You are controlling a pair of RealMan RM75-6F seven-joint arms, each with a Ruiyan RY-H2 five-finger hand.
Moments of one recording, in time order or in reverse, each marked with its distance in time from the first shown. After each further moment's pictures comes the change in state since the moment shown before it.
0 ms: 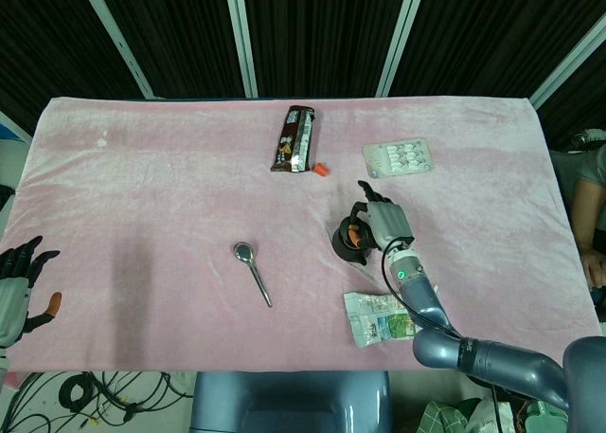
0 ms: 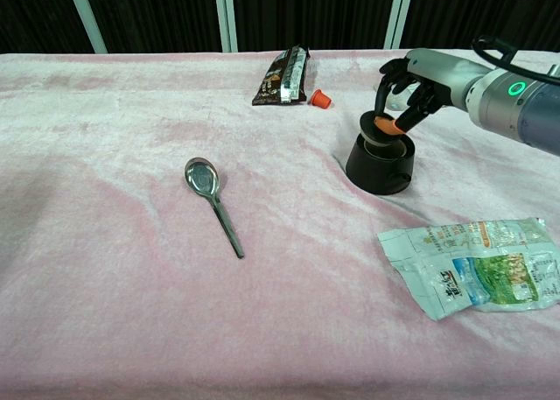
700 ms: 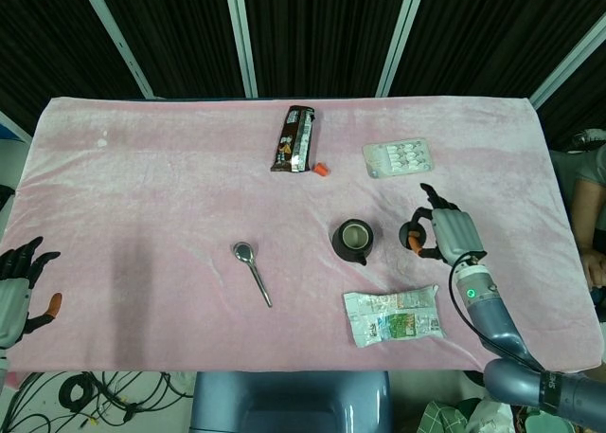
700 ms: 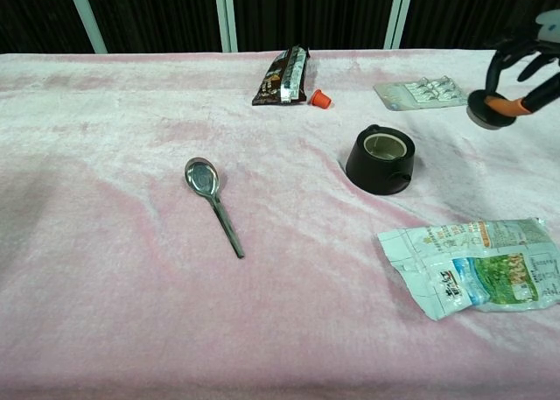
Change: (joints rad) left arm 0.002 -0.002 0.003 -0.004 0.001 0.003 0.005; right arm -0.192 0.342 -0.096 -0.259 -0.124 0.060 0.058
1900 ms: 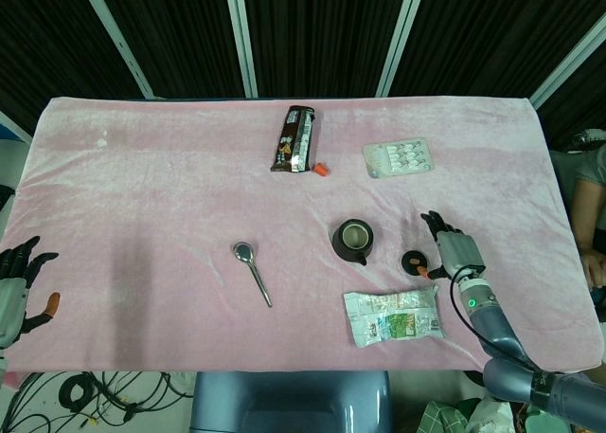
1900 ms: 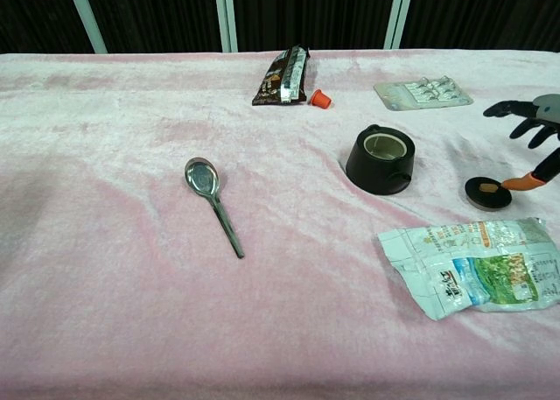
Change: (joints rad) left arm 0.003 0.005 -0.004 -0.002 -0.005 0.005 -0.010; right arm -0.017 -0.090 -0.061 0.162 0.033 -0.087 0.007
